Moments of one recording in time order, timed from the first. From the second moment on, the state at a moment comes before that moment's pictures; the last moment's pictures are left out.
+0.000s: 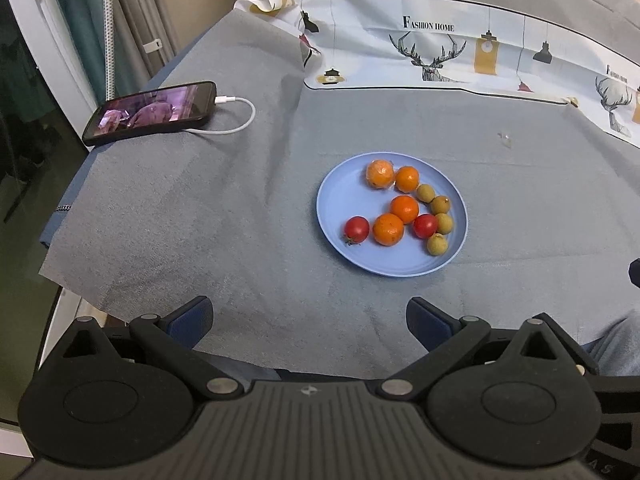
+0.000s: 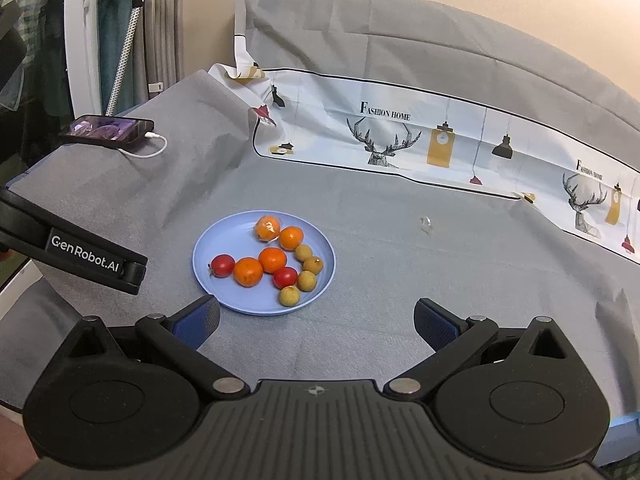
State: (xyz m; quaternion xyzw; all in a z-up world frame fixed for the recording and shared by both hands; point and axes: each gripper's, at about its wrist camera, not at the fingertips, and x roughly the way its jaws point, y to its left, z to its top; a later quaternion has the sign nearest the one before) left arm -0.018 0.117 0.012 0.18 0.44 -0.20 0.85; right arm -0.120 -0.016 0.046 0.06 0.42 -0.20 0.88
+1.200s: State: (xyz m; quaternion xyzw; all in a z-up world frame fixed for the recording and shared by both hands) left arm -0.016 0.115 0.008 0.18 0.45 -0.20 0.85; right arm -0.118 -0.017 0.045 0.06 0.42 -0.20 0.88
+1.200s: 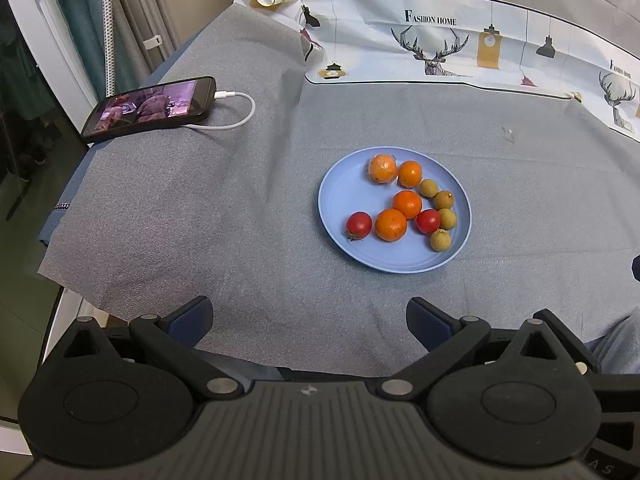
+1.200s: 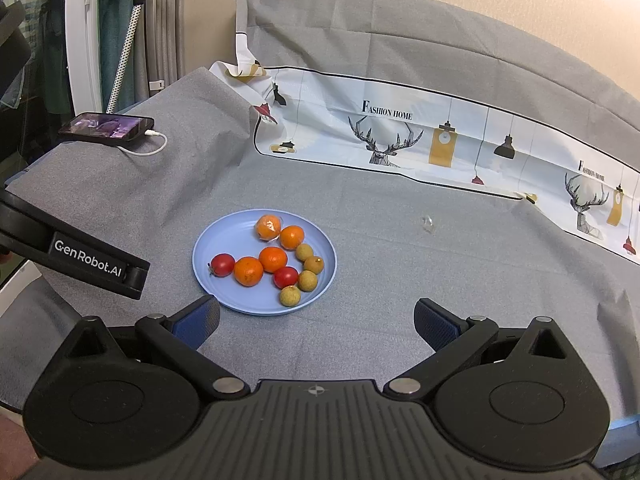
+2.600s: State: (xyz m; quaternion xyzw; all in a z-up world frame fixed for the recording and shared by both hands) left arm -0.013 0.115 0.008 0.18 0.45 -0.20 0.85; right arm -0.116 -0.023 0.049 0.06 0.42 -0.20 0.88
